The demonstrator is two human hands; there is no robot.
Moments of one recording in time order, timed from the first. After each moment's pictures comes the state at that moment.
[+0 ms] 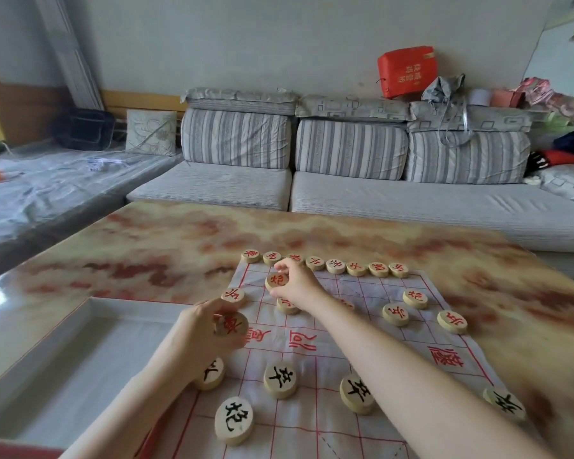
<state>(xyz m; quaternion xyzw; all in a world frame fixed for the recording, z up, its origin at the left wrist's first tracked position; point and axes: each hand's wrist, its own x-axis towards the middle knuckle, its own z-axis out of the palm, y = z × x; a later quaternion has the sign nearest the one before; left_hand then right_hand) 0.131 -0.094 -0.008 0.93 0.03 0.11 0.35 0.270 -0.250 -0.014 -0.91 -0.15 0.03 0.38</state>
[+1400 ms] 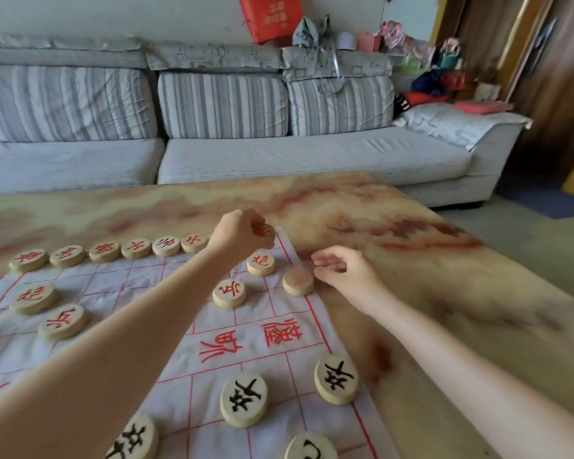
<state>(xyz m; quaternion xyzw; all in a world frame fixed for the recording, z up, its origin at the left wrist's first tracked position) 0.342 -0.398 -0.019 0.93 -0.13 0.07 0.33 0.251 -0.571 -0.058 -0.85 0.01 -0.12 0.51</state>
